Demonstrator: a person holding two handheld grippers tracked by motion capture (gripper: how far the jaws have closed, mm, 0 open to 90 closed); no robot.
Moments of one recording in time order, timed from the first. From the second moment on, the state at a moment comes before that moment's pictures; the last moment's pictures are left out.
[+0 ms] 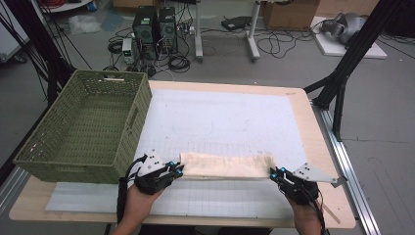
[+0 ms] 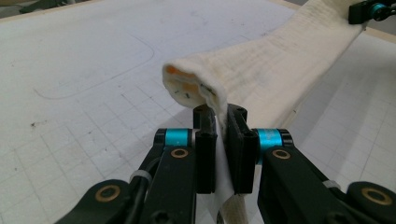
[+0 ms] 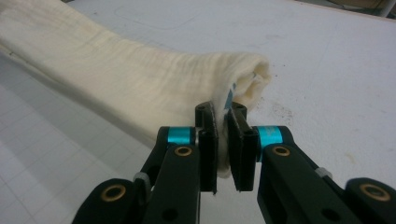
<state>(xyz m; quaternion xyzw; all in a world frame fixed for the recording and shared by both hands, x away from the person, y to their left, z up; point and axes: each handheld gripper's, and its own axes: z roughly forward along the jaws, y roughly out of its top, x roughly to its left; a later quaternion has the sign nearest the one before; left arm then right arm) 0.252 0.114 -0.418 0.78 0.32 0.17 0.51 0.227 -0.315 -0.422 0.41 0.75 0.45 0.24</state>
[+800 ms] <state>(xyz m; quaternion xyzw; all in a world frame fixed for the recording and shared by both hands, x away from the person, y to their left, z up) 0.245 0.118 -0.411 0.77 0.28 0.17 0.55 0.224 -0.322 -0.413 0.41 0.73 0.48 0.26</state>
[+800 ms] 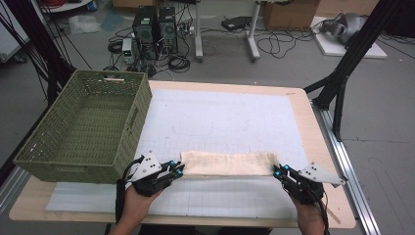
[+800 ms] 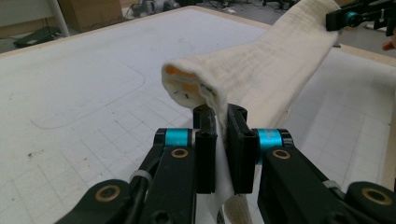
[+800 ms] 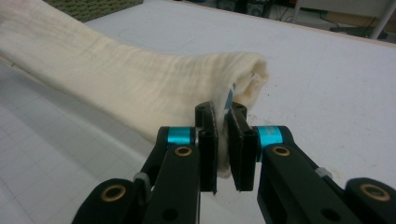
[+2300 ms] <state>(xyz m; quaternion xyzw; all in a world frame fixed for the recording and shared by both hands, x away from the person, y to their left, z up) 0.225 0.156 -0.375 0.73 0.30 0.21 0.58 0.276 -0.286 -0.367 0.35 0.73 0.53 0.26</state>
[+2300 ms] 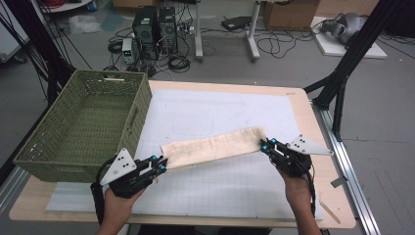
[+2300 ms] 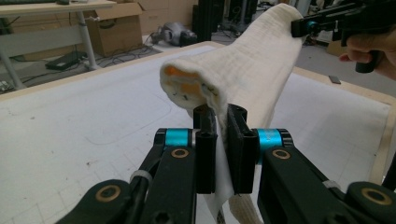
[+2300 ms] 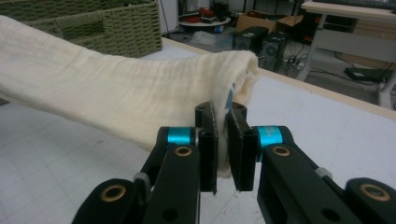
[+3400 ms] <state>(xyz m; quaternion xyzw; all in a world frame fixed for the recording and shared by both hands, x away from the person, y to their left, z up) 0.209 0.193 -0.357 0.70 0.32 0.24 0.59 0.330 -0.230 -0.344 0.32 0.74 0.54 0.25</state>
